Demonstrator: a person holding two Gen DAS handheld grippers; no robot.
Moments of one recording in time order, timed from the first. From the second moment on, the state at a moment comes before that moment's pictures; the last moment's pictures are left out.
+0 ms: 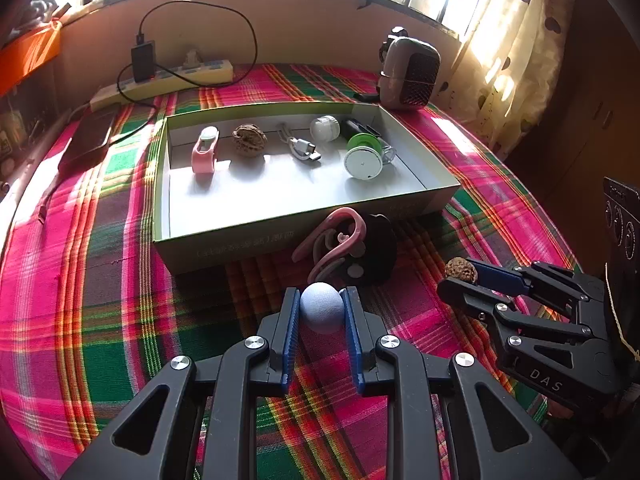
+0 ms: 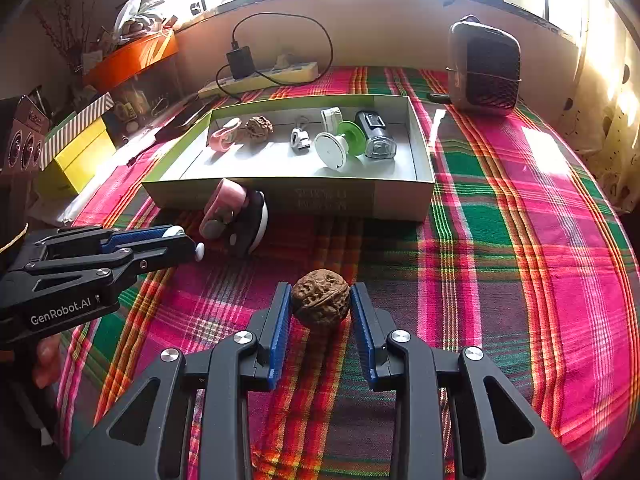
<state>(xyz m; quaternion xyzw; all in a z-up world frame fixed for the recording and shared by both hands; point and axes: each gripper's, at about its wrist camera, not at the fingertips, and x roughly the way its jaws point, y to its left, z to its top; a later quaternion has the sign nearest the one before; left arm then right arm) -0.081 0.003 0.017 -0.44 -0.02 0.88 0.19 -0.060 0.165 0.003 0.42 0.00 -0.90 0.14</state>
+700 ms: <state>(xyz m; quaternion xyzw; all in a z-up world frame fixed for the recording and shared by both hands) -0.083 -0.008 0.043 -0.41 -0.01 0.90 0.15 -0.080 0.162 0.045 0.38 0.01 -0.91 0.16</state>
